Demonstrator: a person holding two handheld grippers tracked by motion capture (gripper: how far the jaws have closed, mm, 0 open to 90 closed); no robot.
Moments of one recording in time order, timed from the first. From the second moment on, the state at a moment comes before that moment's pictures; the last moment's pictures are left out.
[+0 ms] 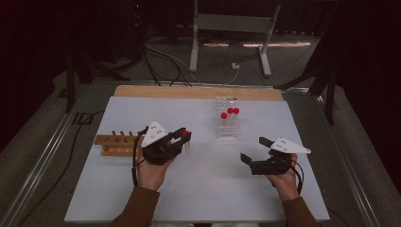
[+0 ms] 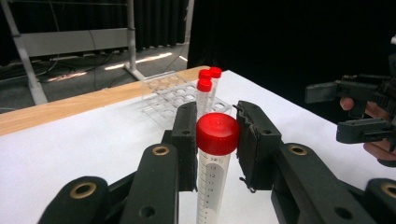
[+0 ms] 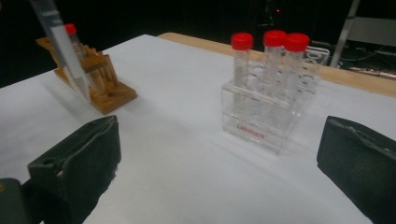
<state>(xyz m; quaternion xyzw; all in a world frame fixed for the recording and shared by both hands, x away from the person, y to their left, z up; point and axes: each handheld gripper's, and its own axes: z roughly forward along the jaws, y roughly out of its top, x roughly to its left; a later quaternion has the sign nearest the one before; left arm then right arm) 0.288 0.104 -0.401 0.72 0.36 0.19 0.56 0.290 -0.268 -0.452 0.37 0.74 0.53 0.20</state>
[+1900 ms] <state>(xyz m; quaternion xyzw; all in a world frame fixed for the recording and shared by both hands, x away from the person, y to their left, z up) 0.302 0.203 -0.399 0.67 0.44 0.30 0.51 0.288 -0.282 -0.452 0.38 0.72 0.55 0.21</state>
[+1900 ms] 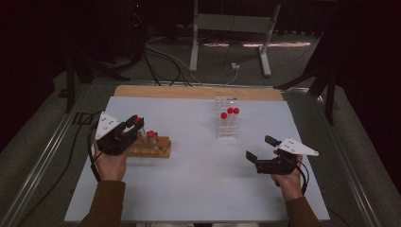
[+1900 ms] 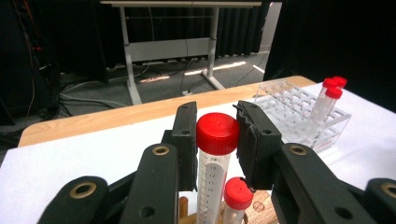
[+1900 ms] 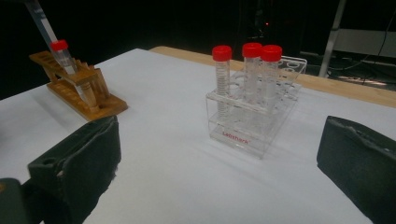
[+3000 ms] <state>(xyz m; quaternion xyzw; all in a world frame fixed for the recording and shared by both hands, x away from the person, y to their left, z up) 0.305 0.198 -0.447 0.71 0.46 0.28 0.46 0.288 -0.280 -0.453 0.37 0.72 0.54 0.21</state>
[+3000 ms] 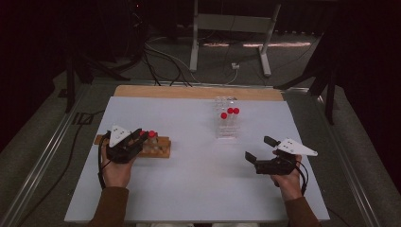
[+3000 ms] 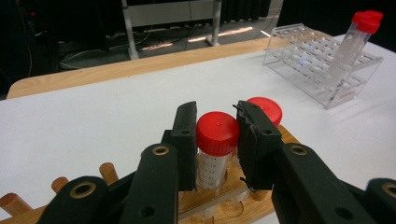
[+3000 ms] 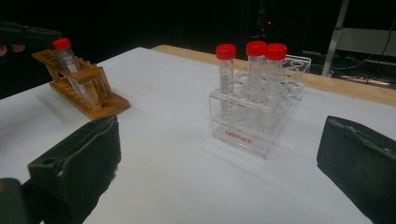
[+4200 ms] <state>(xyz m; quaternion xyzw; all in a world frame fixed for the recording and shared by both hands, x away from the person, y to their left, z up) 0.275 0.208 -0.444 0.66 0.48 0.27 0.52 0.292 -0.275 -0.436 0.37 0.71 0.55 0.23</state>
